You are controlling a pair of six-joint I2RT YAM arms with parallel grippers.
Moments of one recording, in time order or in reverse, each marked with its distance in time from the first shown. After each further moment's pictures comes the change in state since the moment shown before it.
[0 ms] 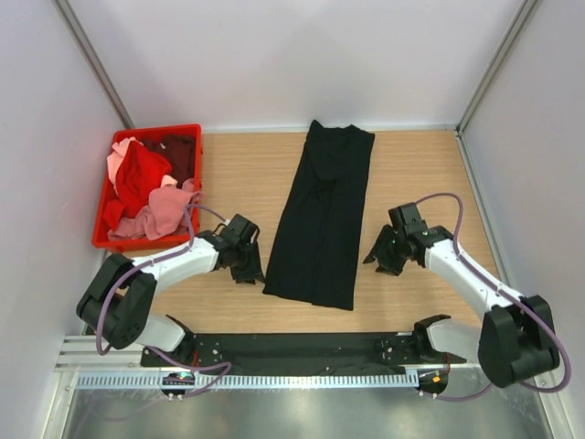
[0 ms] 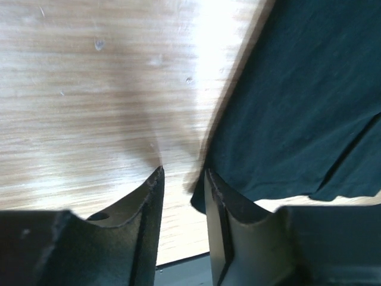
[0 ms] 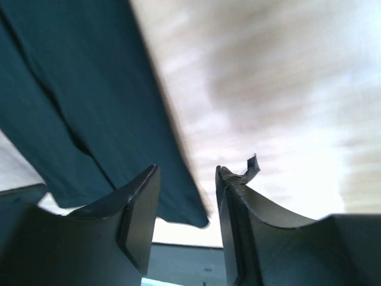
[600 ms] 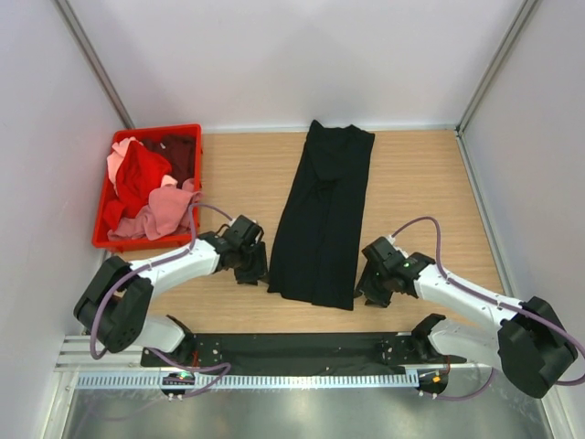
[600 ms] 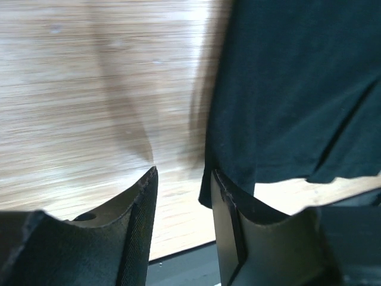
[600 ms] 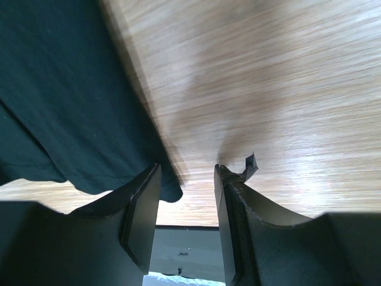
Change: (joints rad) left arm -0.045 -0.025 0.001 -0.009 0.014 0.031; right arm 0.342 -0.130 -0.220 -0.003 0.092 0.272
